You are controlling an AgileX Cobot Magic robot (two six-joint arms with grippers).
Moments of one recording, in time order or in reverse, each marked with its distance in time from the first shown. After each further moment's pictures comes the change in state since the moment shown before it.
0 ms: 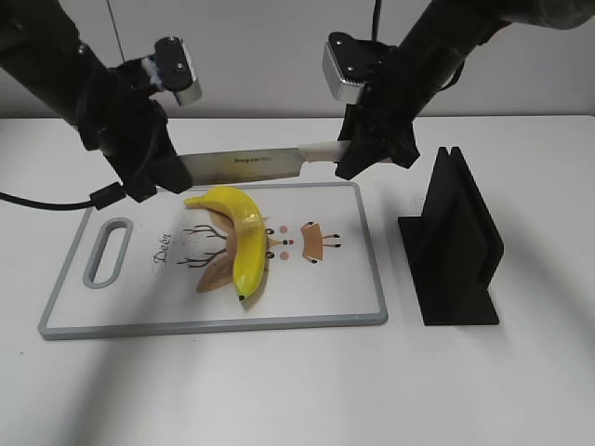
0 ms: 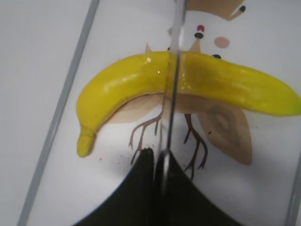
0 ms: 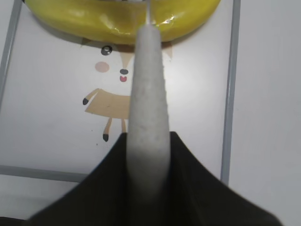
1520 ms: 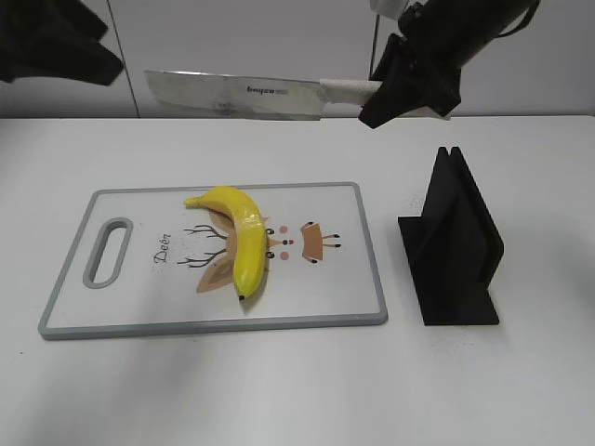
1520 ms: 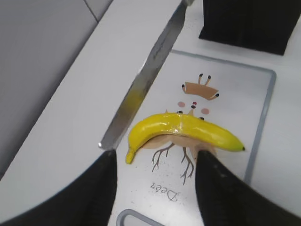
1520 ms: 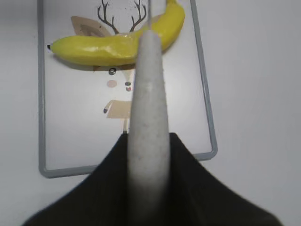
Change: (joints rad) left arm 0.089 -0.485 0.082 -0.152 0.133 -0.031; right arm -0.050 -0.266 0.169 0.061 -0.037 0.139
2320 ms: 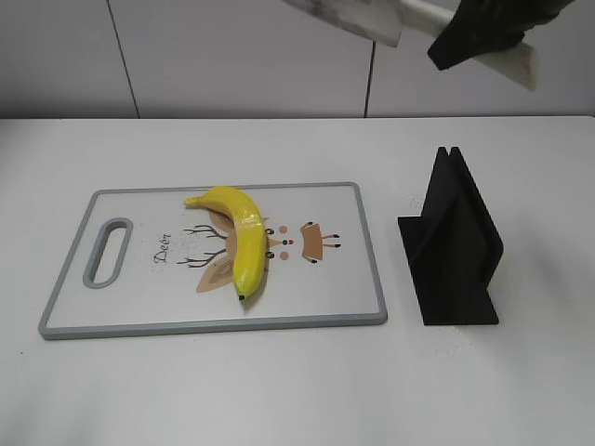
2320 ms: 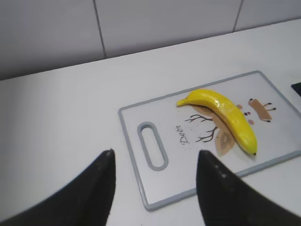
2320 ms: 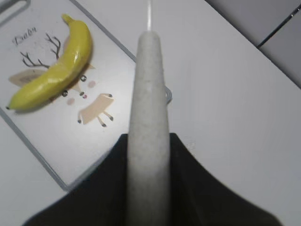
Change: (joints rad) left arm 0.210 -0.891 0.542 0.285 -0.084 -0.854; right arm -0.020 -0.327 0.213 -0.194 -0.211 0.685
